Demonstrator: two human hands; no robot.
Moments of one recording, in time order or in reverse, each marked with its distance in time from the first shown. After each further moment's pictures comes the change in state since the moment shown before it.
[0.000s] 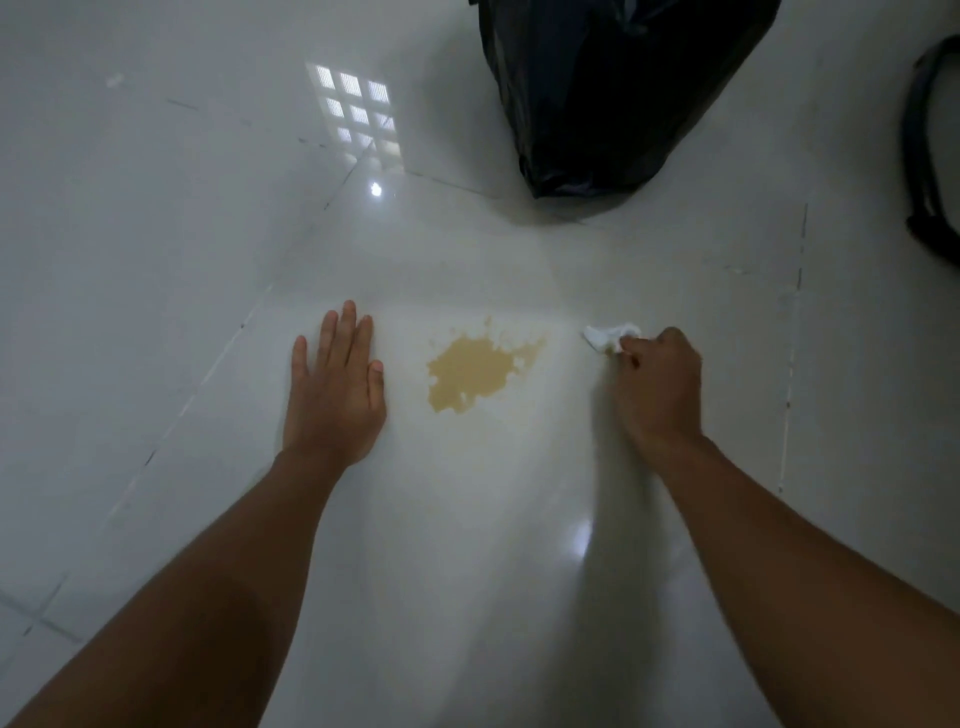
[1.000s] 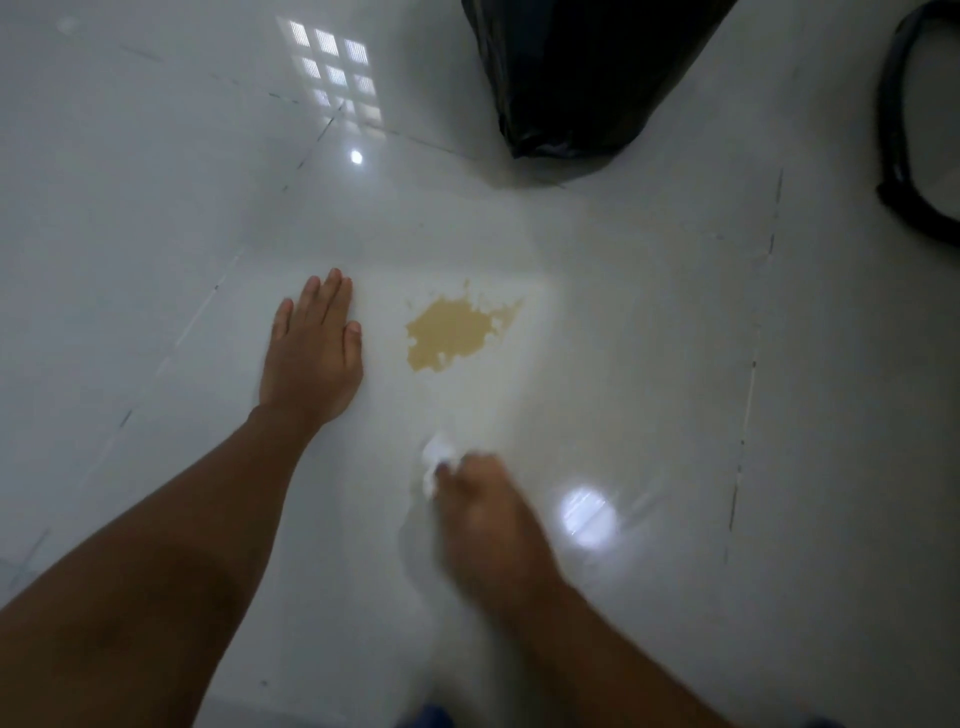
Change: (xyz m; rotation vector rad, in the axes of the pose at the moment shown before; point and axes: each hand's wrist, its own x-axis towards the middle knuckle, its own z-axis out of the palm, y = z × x) left_hand 0.006 -0.001 -0.002 -0.076 0.023 0.030; right_hand -0.188 -0.042 0.016 0.090 -0.419 -0.399
